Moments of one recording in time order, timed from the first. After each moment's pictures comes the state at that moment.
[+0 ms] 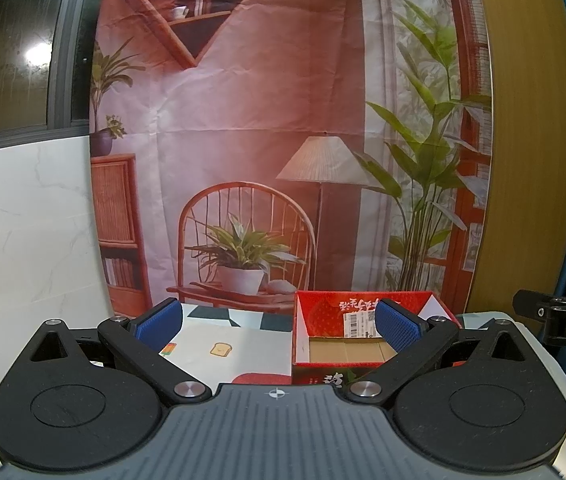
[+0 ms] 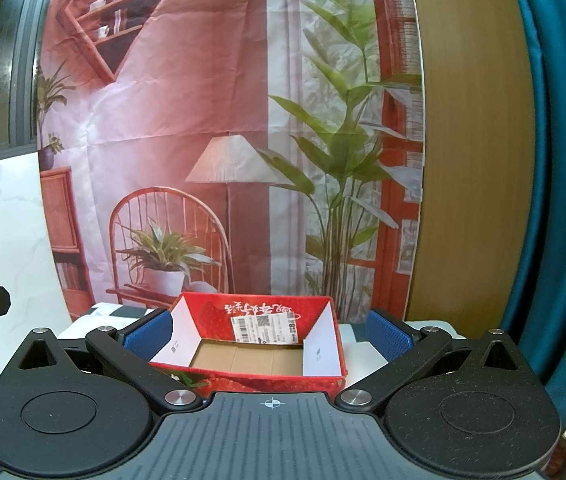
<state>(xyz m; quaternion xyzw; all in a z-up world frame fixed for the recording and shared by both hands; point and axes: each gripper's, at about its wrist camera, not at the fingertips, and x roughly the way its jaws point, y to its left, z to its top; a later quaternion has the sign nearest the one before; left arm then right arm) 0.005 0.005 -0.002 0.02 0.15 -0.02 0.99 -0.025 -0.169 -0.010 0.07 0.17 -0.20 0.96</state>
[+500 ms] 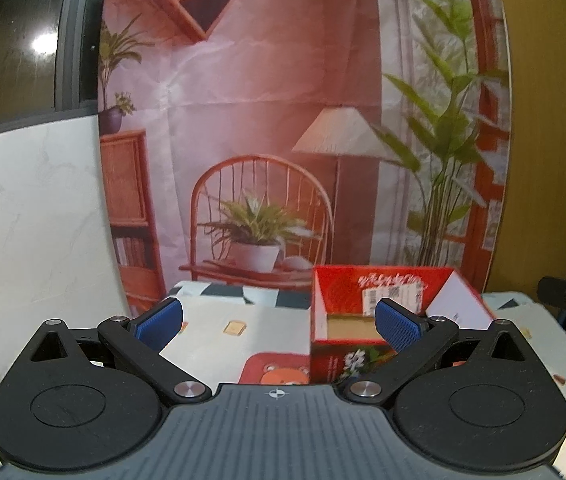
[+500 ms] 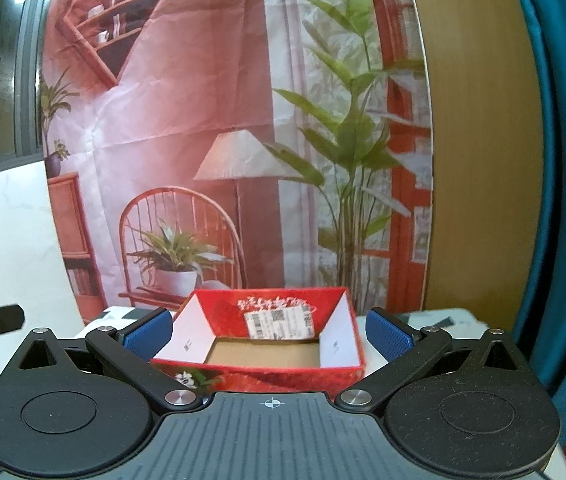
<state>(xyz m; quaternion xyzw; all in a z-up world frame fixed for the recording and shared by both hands) 0.027 0.011 -0.029 0.03 0.19 0.01 0.98 -0.021 -0.173 -0.028 0.10 0.16 -0.18 0.96</state>
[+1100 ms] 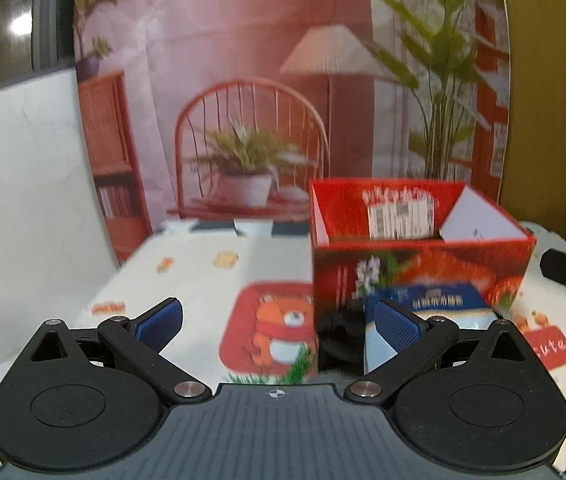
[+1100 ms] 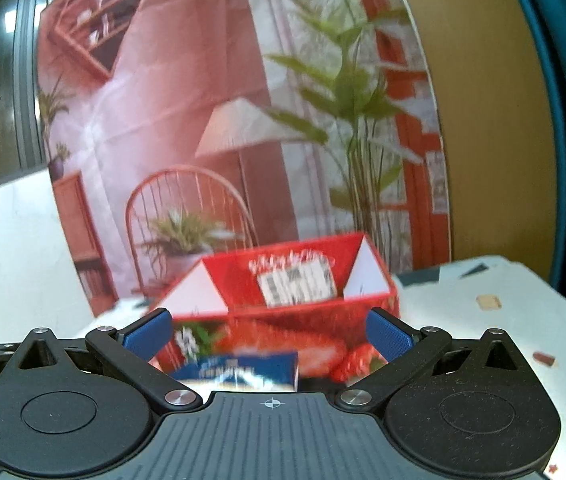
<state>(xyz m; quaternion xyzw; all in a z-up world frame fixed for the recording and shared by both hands) 0.058 0.013 -0.132 0.05 0.25 -0.01 0.97 -0.013 -0.180 -0.142 0.15 0.15 -0.16 0.97</state>
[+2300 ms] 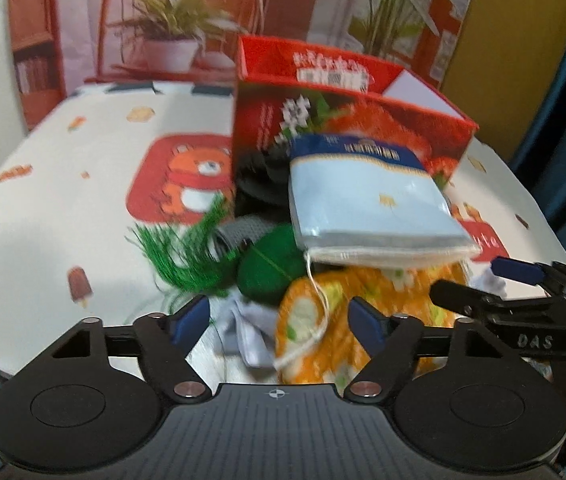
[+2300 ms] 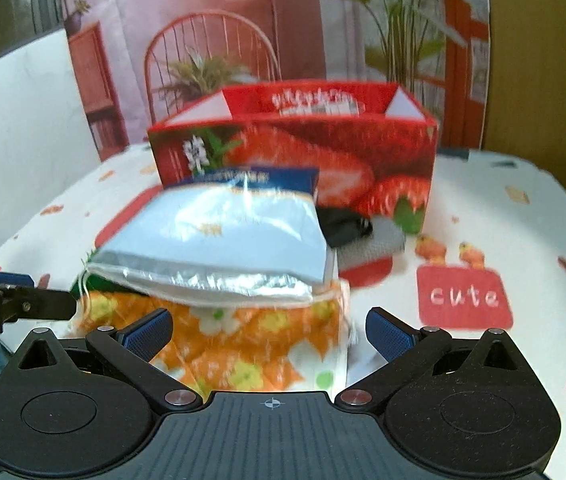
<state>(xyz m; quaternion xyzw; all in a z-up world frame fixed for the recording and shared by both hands) 0.055 0.019 -0.213 -0.02 0.42 -0.13 0.90 -0.004 -0.158 -0.216 0.12 0.35 -0.10 0.92</state>
